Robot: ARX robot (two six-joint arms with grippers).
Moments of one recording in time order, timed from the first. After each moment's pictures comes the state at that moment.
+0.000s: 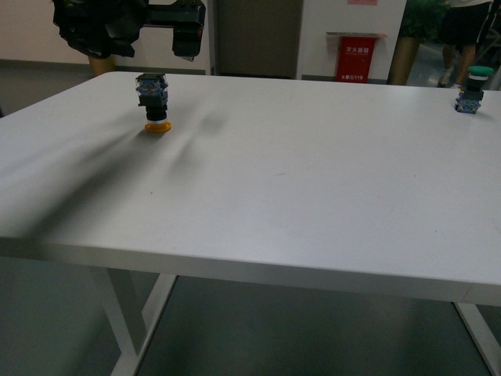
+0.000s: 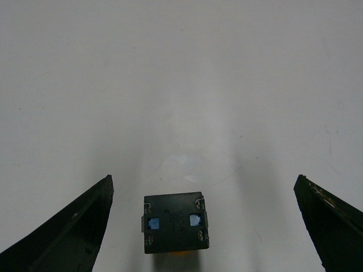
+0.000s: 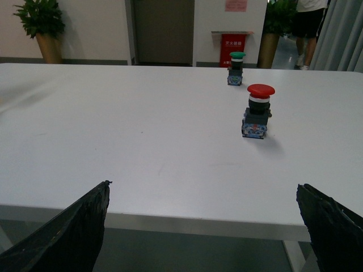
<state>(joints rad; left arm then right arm) -0.17 2.12 1.88 -0.25 -0.05 0.02 0.00 0.00 0.01 0.00 0.00 0.00</state>
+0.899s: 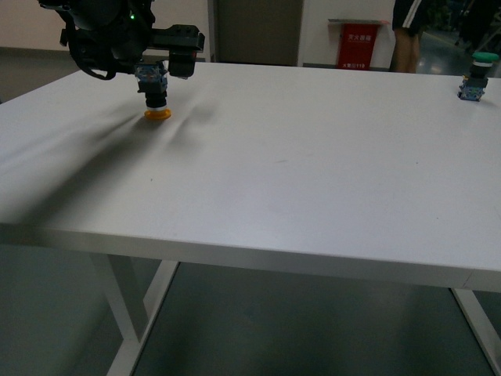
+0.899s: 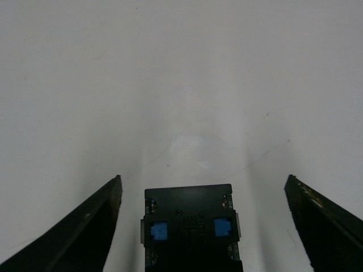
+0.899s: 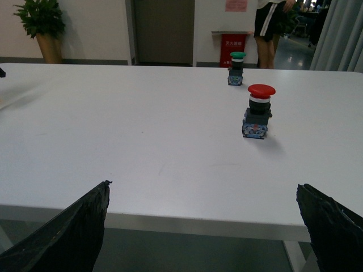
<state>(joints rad) -0.17 2.19 1.87 -0.22 -0.06 0.03 0.00 0.00 0.01 0.00 0.00 0.00</state>
